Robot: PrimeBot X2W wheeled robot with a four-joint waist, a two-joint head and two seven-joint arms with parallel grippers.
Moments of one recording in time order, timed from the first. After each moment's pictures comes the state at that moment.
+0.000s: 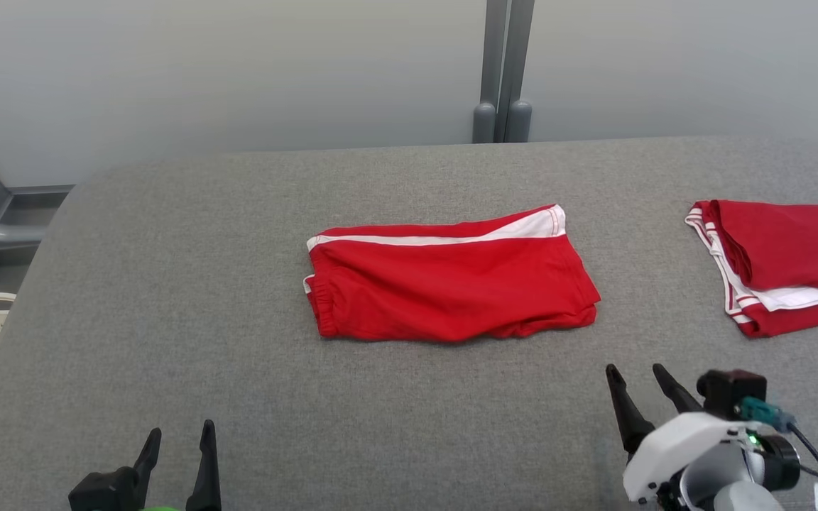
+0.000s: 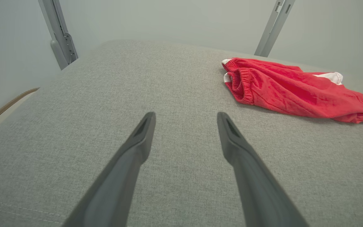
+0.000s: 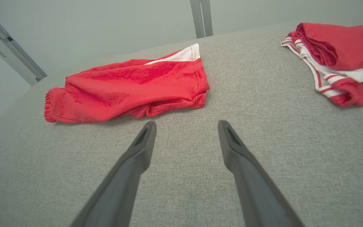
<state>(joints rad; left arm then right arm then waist) 0.11 0.18 -0.14 0.23 -0.40 0.01 -0.17 -0.03 -0.05 0.03 0.29 0.29 0.13 -0.03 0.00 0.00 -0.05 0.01</state>
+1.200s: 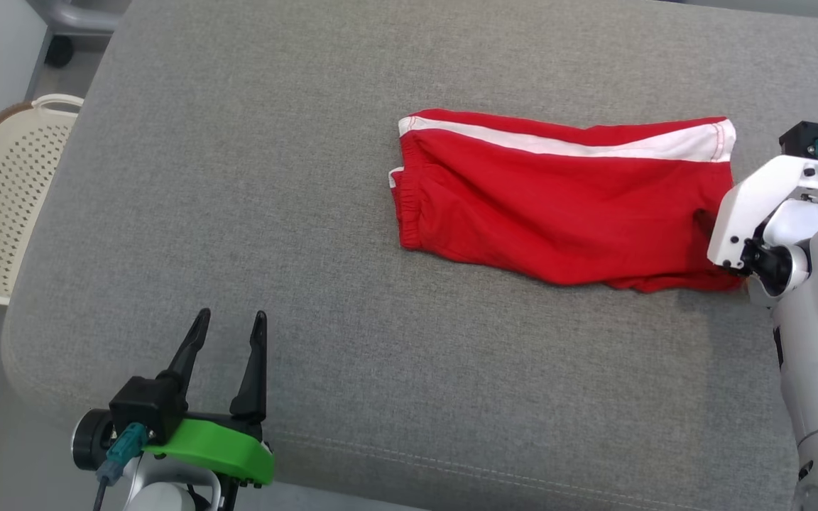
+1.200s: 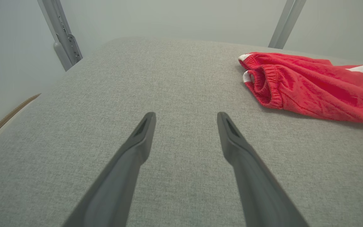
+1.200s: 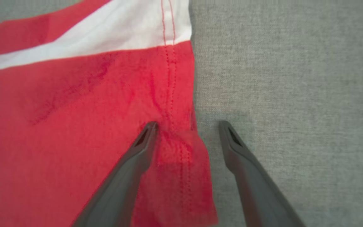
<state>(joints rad) -0.11 0.17 -0.25 0.21 -0.34 -0.04 -0.24 -0.77 -0.17 -0.25 0.80 0.08 0.13 0.61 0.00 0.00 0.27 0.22</state>
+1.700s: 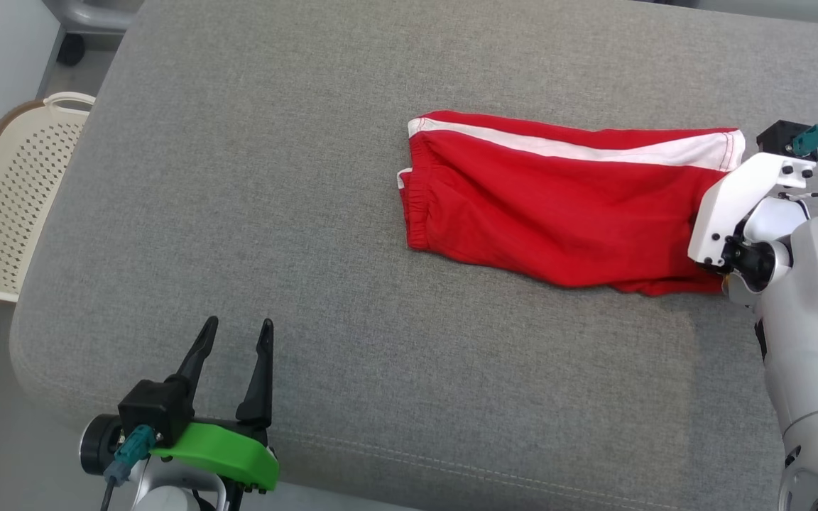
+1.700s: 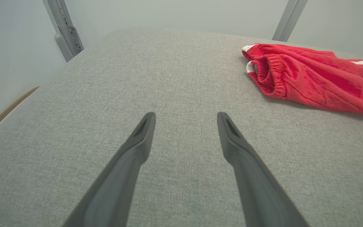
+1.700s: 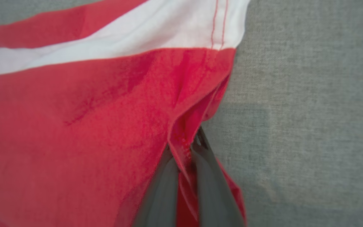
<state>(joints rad) -0.11 0.17 -0.26 0.24 -0.34 -0.04 -0.24 -0.83 -0.14 -0.29 0.92 0.08 0.13 0.60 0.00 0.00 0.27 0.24</state>
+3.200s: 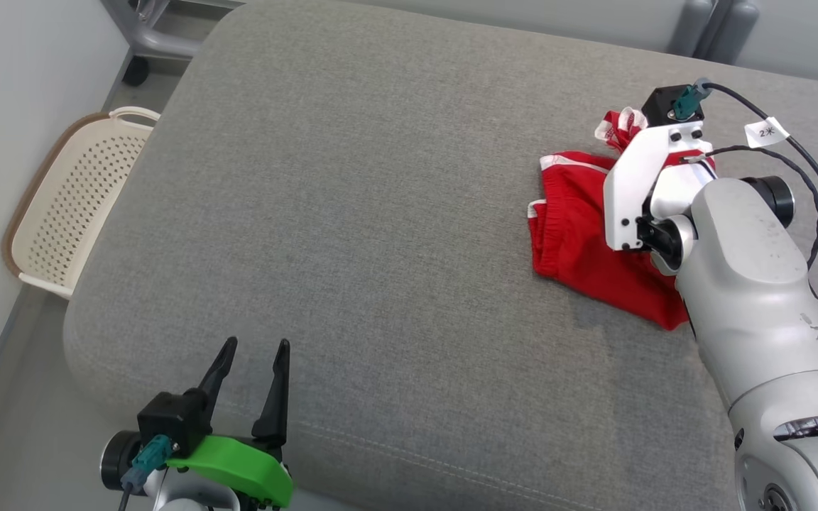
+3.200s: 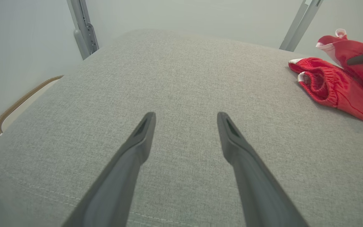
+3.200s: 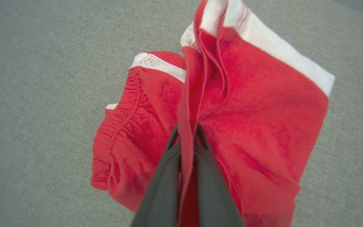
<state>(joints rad) -0.10 0.17 -0.31 0.29 -0.39 -0.04 -0.24 -0.94 -0.05 -0.05 0.97 -0.01 0.13 0.57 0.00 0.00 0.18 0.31</state>
